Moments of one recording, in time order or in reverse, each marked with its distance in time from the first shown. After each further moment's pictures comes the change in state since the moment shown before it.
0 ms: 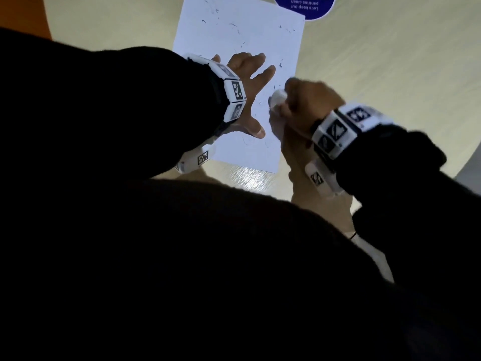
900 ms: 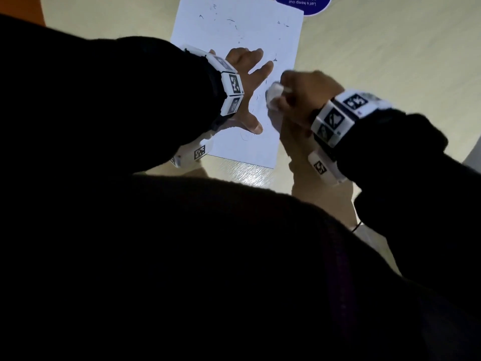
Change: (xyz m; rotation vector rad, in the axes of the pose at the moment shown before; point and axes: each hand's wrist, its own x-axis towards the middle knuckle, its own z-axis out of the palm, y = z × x) left_hand 0.000 0.001 -0.002 0.037 0.007 0.014; right_hand 0.002 0.000 -0.005 -0.021 0.003 -0.041
